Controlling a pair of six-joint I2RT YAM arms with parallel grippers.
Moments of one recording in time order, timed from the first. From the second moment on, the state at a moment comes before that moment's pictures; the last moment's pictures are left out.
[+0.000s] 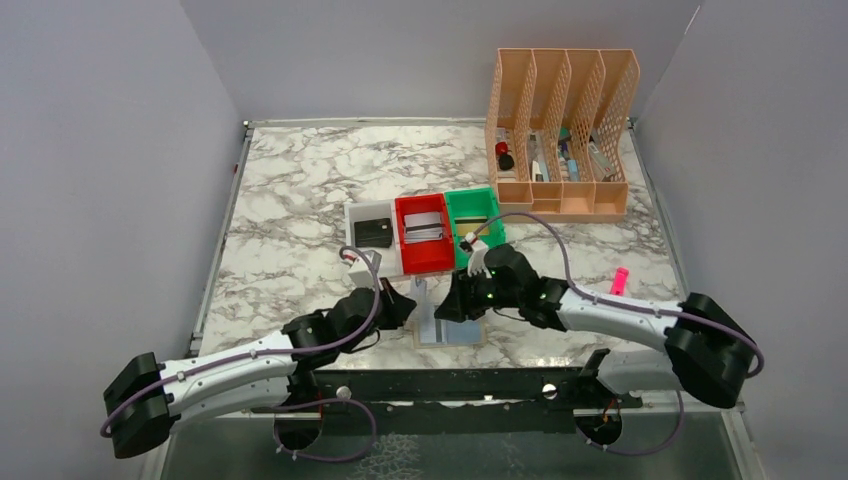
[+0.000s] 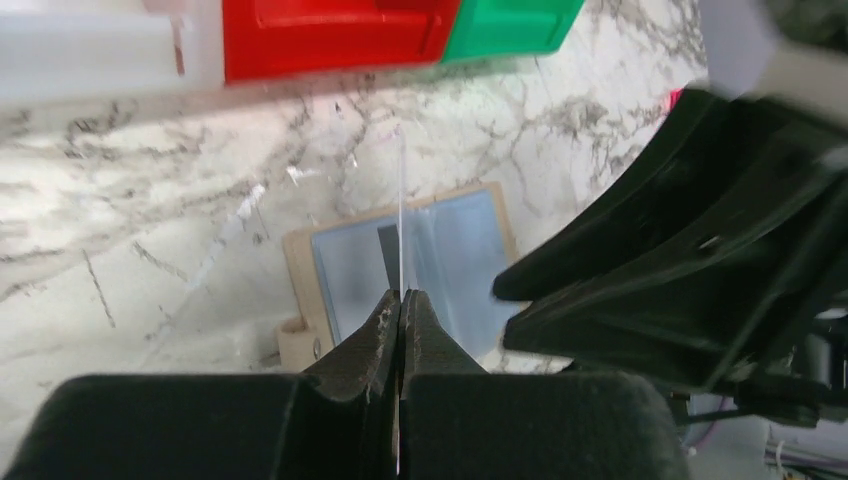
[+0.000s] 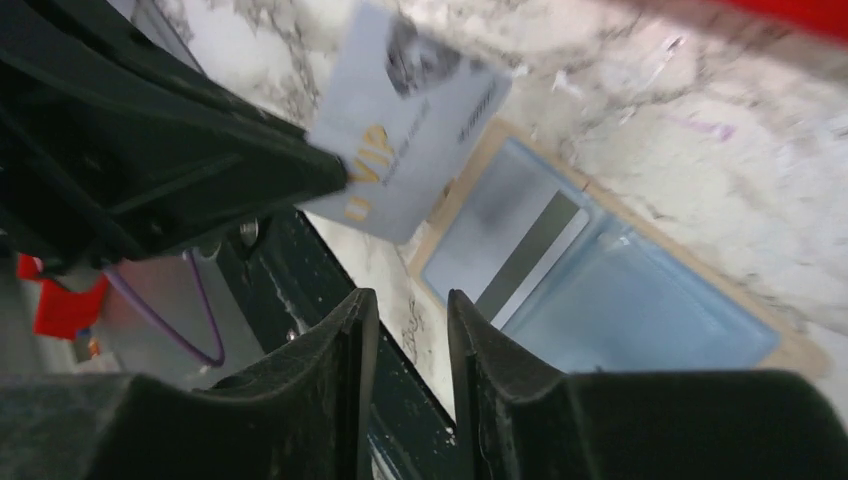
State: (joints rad) left arm -1.09 0.76 0.29 -0.02 -0.37 -0.96; right arm 0.90 1.21 0.56 0.09 -0.28 0.62
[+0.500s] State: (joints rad) left arm -0.93 0.78 0.32 0.02 -0.23 -0.89; right arm 0.90 1.35 0.56 -0.07 -0.13 0.62
